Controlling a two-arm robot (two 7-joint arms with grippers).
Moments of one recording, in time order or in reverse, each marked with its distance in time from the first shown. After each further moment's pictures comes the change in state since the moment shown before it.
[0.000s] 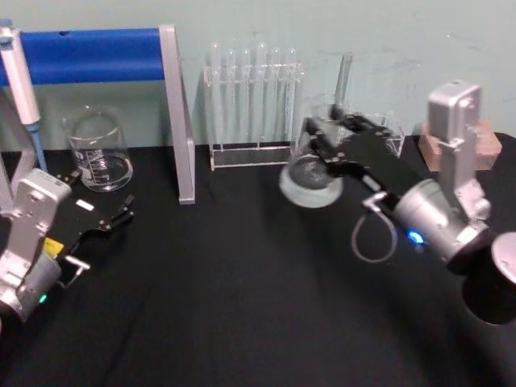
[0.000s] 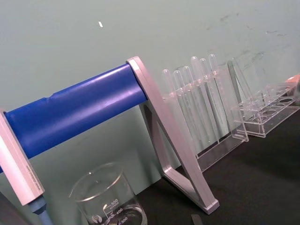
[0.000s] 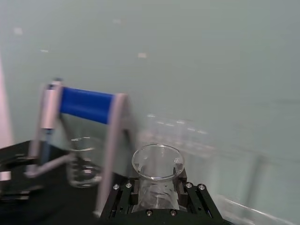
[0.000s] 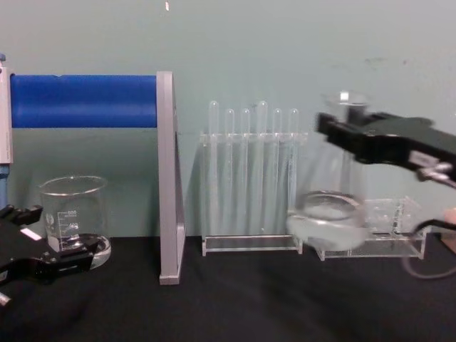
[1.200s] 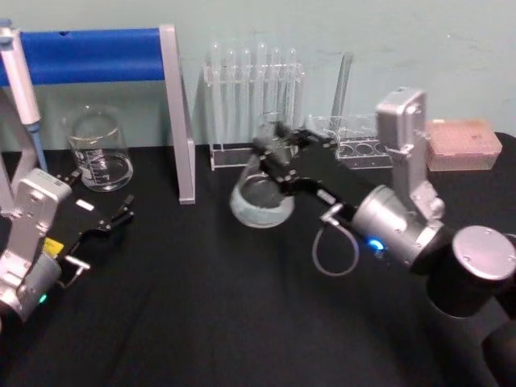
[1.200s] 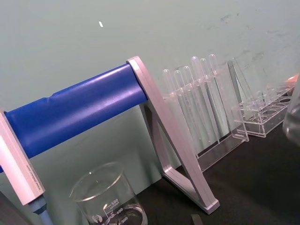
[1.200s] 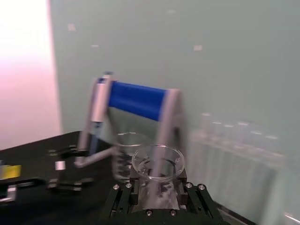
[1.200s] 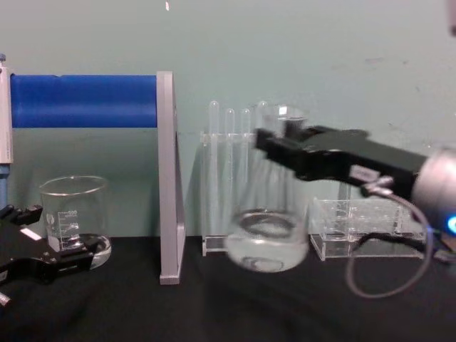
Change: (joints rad) left arm 0.000 0.000 0.000 0.000 0.000 0.000 0.000; right arm 0.047 -0.054 -0.047 0.057 -0.020 0.019 0.143
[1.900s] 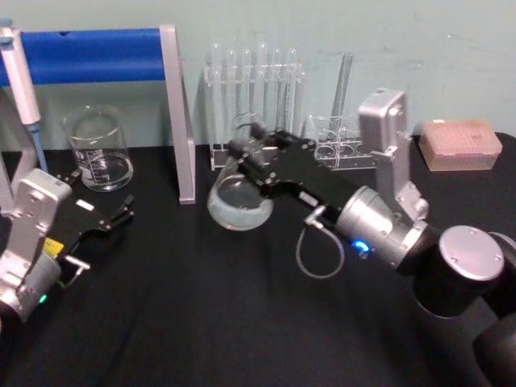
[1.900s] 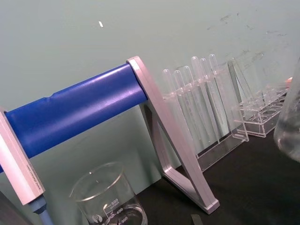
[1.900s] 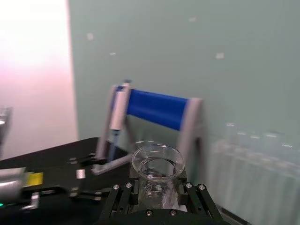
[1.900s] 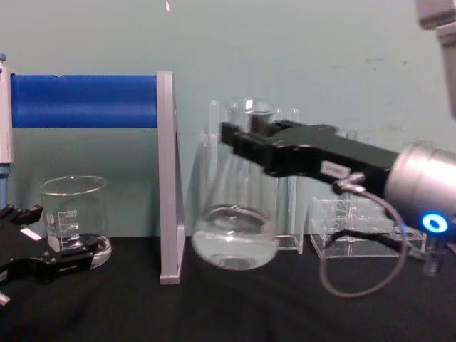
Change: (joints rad) left arm 0.000 0.000 0.000 0.000 0.000 0.000 0.000; right arm 0.029 0.008 -0.071 0.009 0.049 -0.028 0.012
